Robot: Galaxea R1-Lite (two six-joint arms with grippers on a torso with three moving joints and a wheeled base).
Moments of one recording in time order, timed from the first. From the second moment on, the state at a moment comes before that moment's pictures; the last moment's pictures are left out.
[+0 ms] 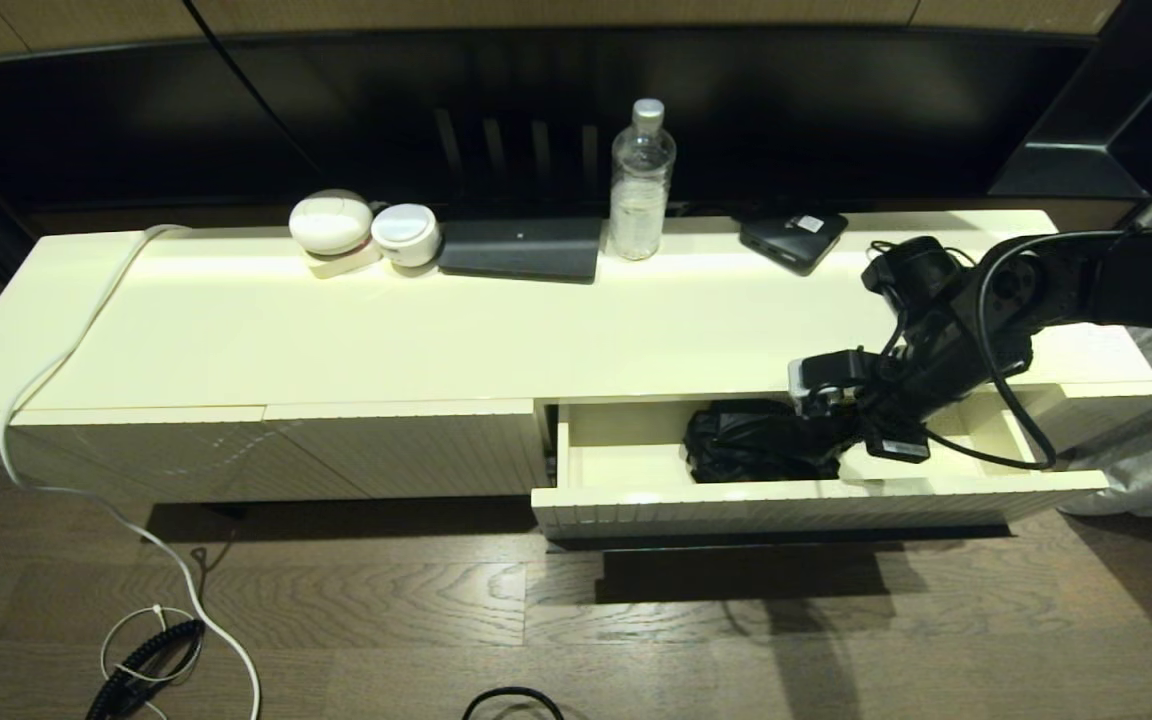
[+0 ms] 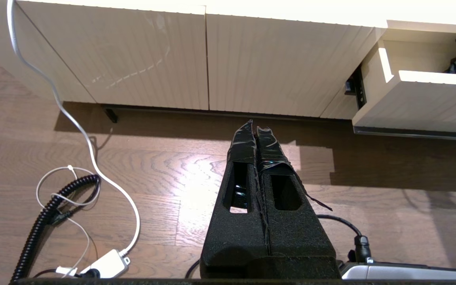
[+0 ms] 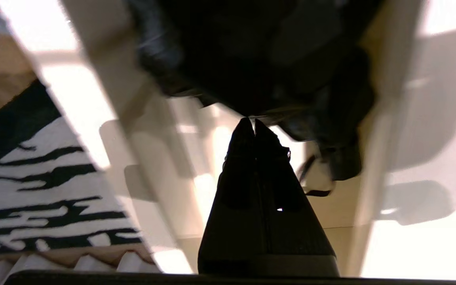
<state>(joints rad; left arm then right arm) 0.00 0.00 0.00 -0.04 0.02 -0.09 0.18 2.12 -1.82 0.71 0.00 -1.20</state>
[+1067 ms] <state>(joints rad) 0.00 0.00 0.00 -0.04 0.02 -0.09 0.18 1.98 -1.42 0.65 0.03 -1.21</state>
